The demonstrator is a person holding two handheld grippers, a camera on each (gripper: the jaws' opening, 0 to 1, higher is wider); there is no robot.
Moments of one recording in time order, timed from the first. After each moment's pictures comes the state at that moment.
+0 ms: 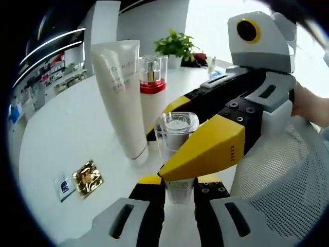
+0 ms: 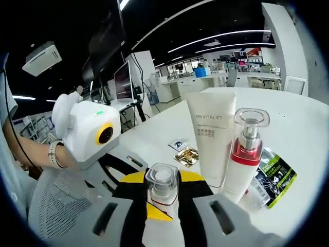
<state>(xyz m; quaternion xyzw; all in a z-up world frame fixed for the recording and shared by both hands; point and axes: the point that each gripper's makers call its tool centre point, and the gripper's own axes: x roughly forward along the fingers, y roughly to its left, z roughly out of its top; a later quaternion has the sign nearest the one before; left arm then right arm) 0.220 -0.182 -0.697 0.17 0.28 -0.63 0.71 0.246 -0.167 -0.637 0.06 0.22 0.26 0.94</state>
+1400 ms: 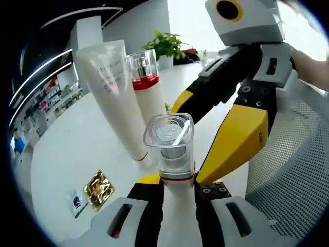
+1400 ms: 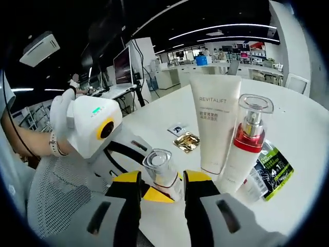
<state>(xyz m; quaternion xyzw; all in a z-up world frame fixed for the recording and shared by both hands) 0.232 -0.179 -0.709 0.25 0.21 -0.63 0.70 0.231 -0.168 -0.655 0.03 0.27 0.26 0.92</state>
